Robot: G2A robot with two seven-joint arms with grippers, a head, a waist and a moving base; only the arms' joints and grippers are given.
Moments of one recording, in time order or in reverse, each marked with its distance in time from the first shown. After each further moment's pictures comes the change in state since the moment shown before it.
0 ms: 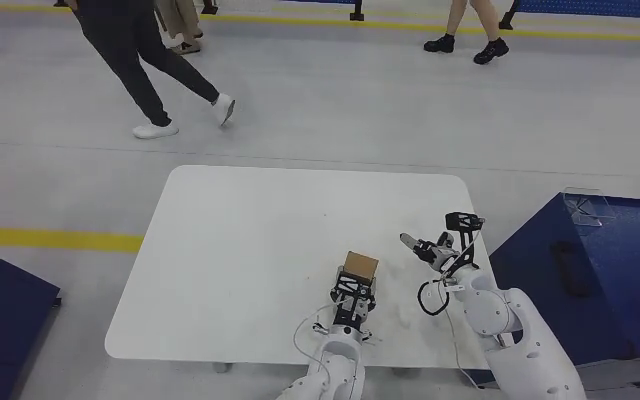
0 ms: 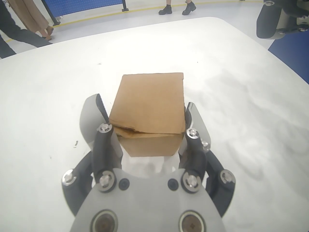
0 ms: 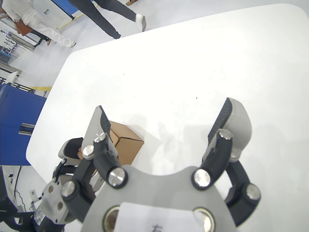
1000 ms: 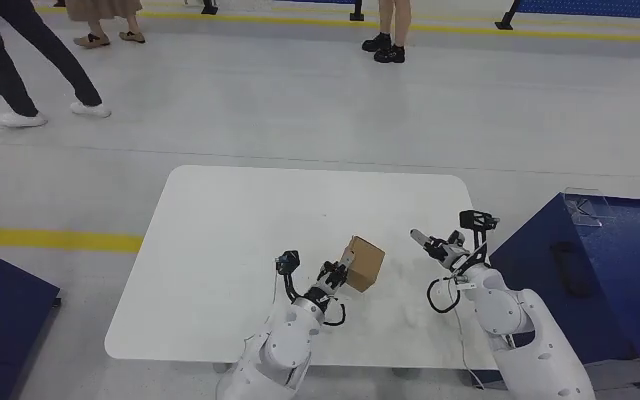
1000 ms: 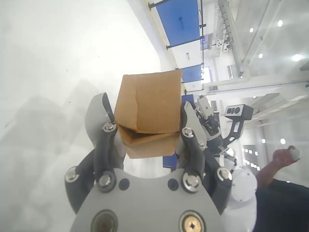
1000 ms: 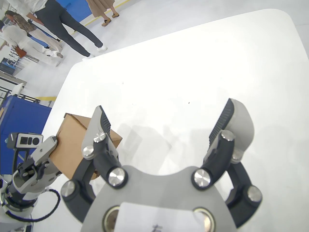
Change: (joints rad) left arm 0.109 0.019 -0.435 -0.225 -1.033 -0.524 -0.258; right arm -0.020 0.002 0.055 -0.005 0.018 -0.012 0.012
